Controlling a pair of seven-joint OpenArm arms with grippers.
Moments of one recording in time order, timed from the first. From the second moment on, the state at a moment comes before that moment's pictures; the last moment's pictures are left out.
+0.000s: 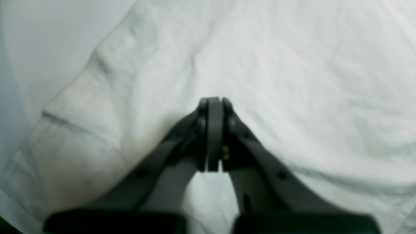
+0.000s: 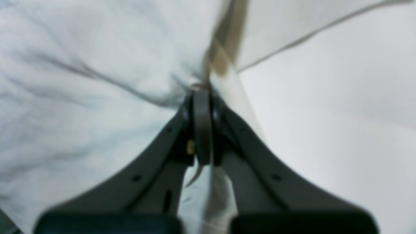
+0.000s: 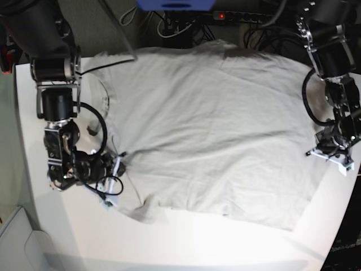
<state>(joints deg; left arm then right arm) -14.2 -20.6 -21.6 72.5 -19.2 0.3 58.9 31.2 10.7 -0.6 56.2 14.4 39.8 -56.3</state>
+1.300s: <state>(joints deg) -4.8 -19.0 -21.5 81.7 -19.1 0.3 58.9 30.6 11.9 1.9 43.5 16.7 40.6 -47.0</state>
